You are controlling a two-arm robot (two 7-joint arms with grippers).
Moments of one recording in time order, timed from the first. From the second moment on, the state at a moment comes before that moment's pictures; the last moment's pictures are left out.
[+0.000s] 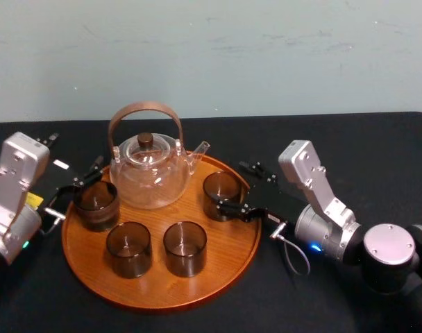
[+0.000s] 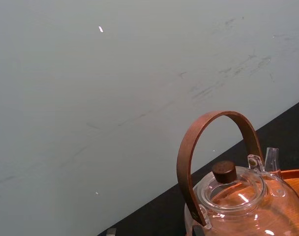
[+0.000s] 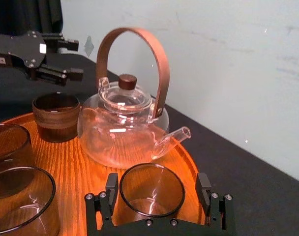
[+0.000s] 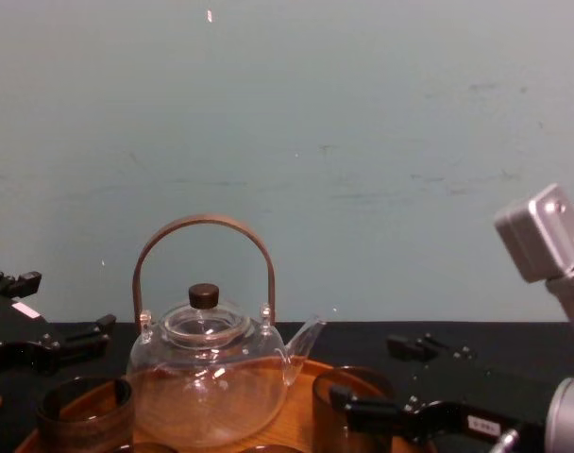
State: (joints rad) left arm -0.20 0.60 0.45 -1.41 -0.25 -0.12 0.03; right arm 0.31 0.29 -0.45 -1.23 0.16 -0.11 0.46
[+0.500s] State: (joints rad) left arm -0.20 0.60 0.45 -1.41 -0.25 -0.12 0.03; right arm 0.21 0.36 -0.38 -1.39 0.20 -0.18 0.45
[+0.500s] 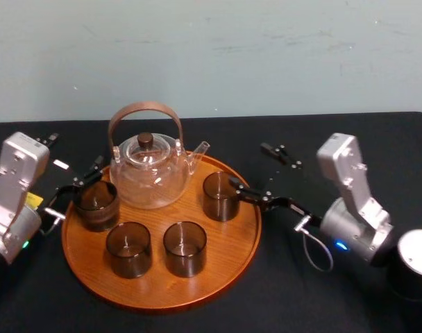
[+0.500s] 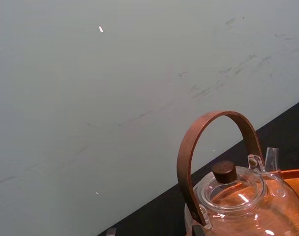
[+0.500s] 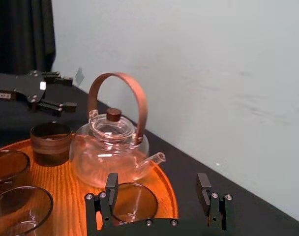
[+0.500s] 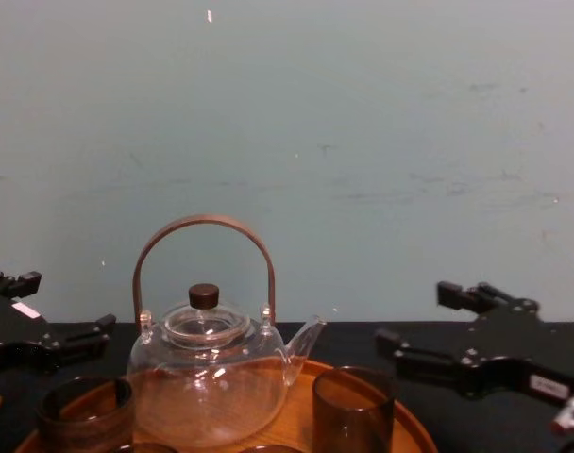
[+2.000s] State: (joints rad) left arm -0.20 0.60 0.45 -1.41 -0.25 -0.12 0.03; right arm -0.02 0.40 -0.13 -1.46 0.15 -0.25 0.25
